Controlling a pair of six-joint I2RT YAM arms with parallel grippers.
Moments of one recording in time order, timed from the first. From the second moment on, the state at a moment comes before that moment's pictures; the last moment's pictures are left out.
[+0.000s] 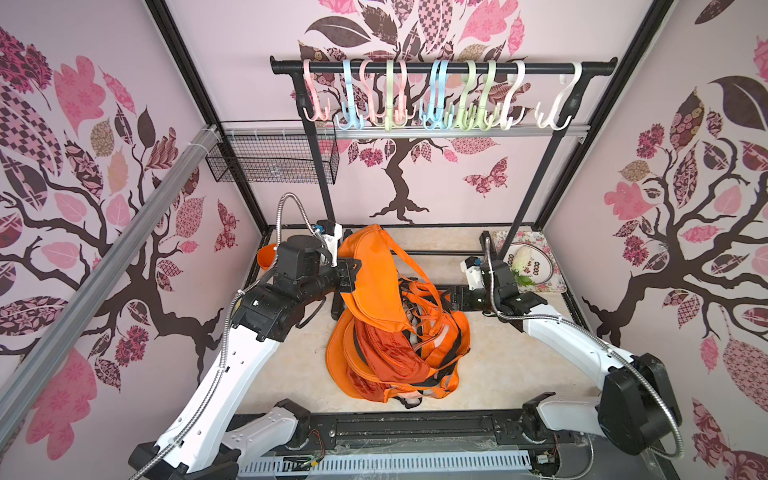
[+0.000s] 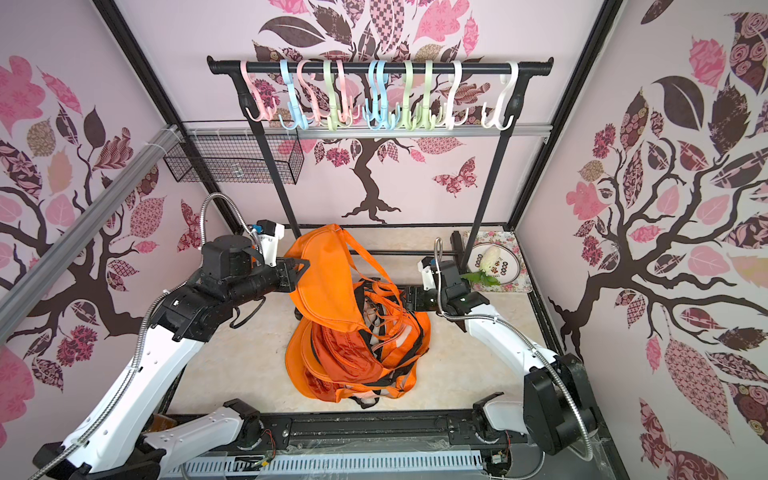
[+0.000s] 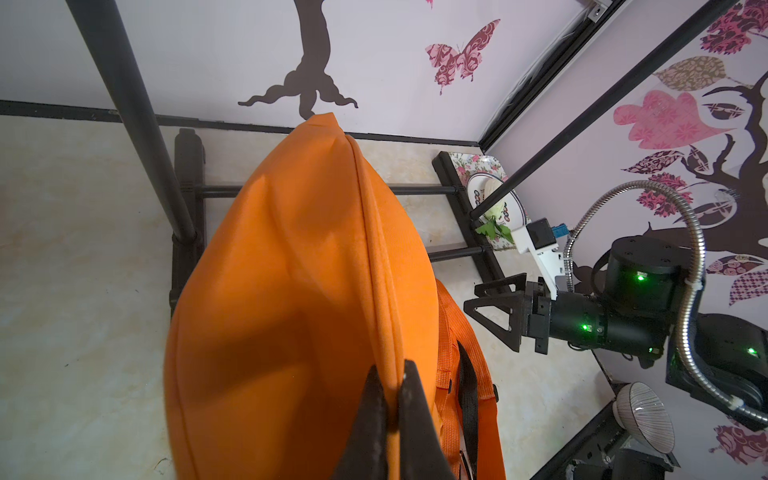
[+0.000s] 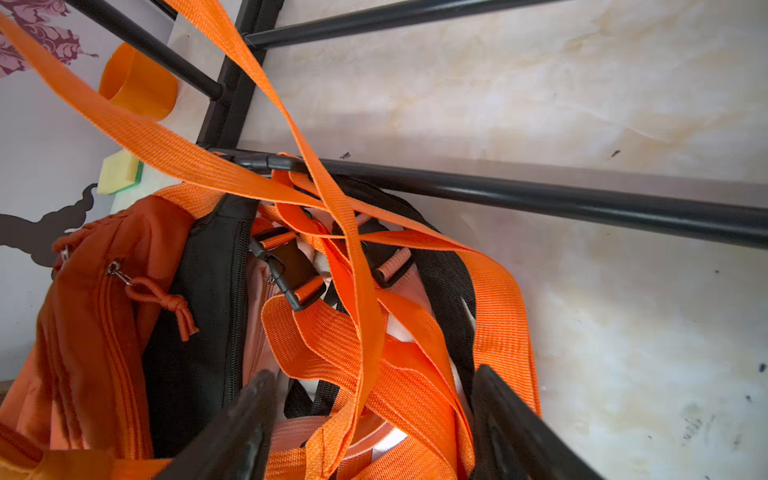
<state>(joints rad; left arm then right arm) -0.46 1.08 1.37 -0.77 0.12 -0.39 0.39 1.31 0.87 -0.31 -0.27 0.37</state>
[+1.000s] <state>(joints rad) -0.46 1.04 1.32 -0.73 0.12 -0.40 0.50 1.54 0.99 -0.34 -0.15 0.32</state>
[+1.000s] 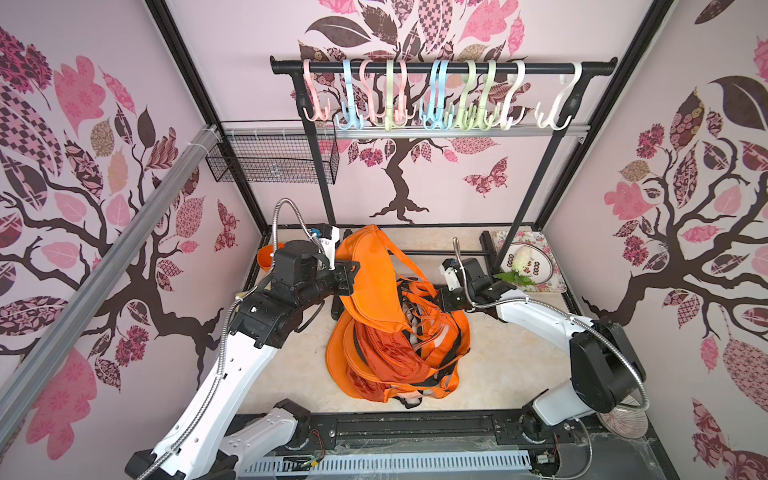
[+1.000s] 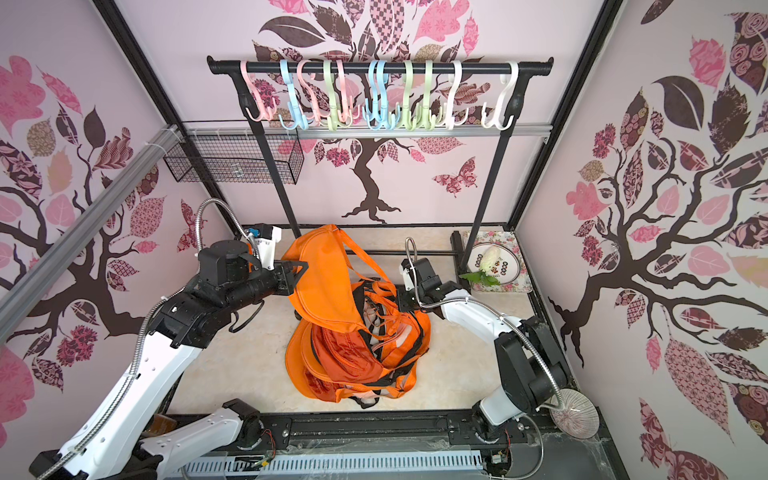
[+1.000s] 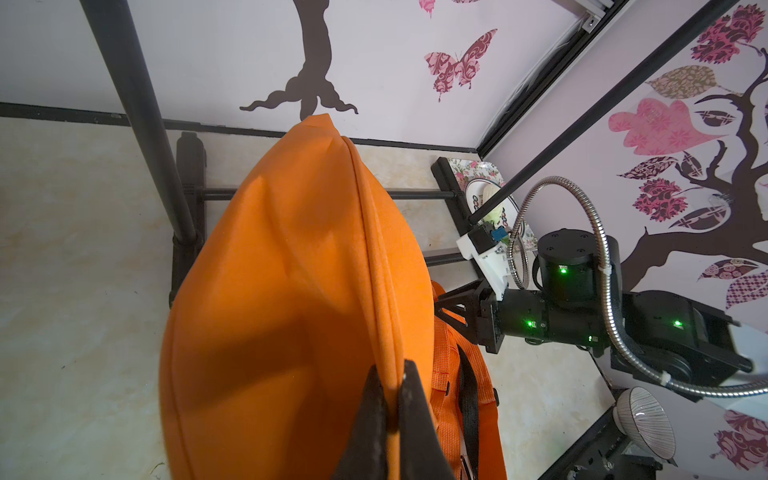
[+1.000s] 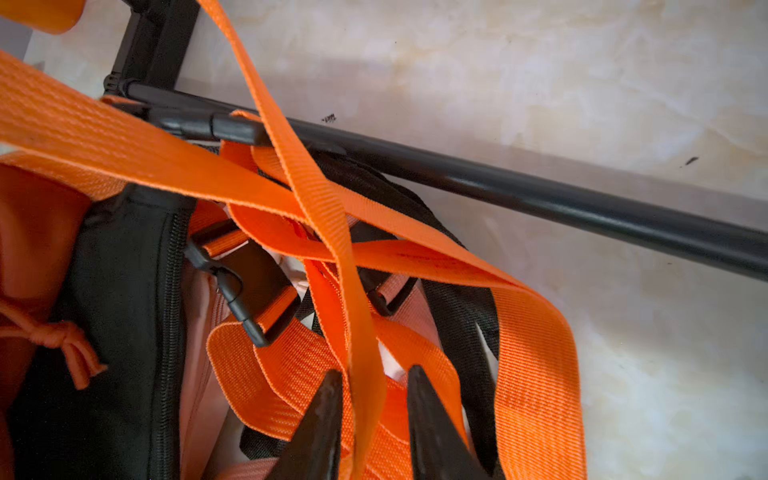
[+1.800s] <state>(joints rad) -0.49 0.94 1.17 -0.52 0.20 -0.42 0.55 1.41 1.09 -0.41 0.25 0.26</state>
